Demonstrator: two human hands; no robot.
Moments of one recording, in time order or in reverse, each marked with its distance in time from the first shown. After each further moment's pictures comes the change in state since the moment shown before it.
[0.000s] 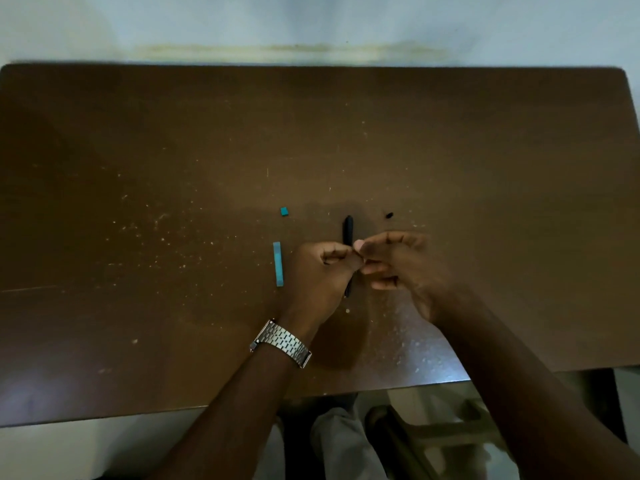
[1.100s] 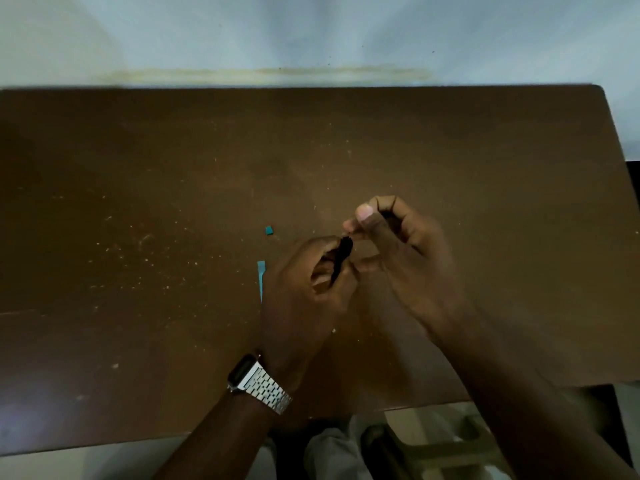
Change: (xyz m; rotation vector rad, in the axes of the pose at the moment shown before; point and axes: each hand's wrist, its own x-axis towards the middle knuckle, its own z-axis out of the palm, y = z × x) left_hand -0.023 0.028 -0.004 0.204 0.243 0.459; right_hand -0.044 -0.055 0.011 0.069 0.061 -0.546
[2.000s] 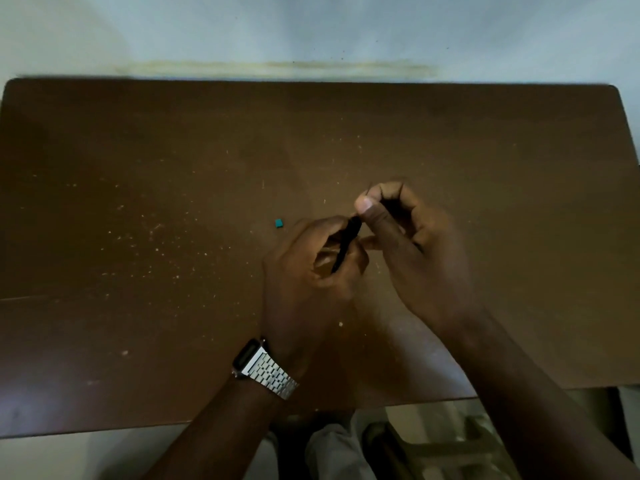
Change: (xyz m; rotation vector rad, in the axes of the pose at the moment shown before) left_hand 0.005 0.007 -0.013 0.016 0.128 0.081; right_hand -0.008 -0.011 0.013 -0.191 -0.033 -0.196
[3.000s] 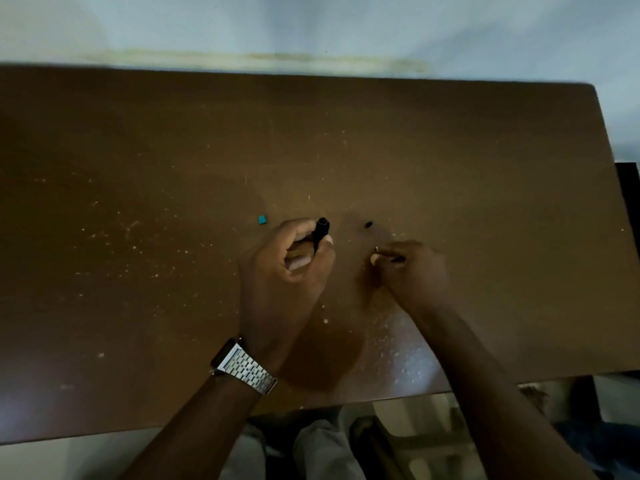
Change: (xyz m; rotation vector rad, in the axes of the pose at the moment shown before) left_hand -0.005 -0.021 0.010 -0.185 -0.004 -0.201; right_hand -0.008 0.118 -0.030 -0.668 0.137 0.274
